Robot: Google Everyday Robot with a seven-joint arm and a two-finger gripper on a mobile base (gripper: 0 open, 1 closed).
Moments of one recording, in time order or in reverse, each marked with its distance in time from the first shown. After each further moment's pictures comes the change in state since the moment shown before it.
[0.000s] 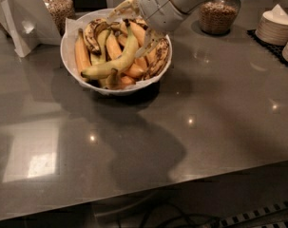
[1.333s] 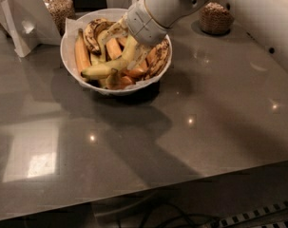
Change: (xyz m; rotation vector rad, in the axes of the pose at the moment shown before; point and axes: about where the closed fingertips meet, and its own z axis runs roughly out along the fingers) arm 0.010 0.020 0.062 -0.093 -0.084 -0.003
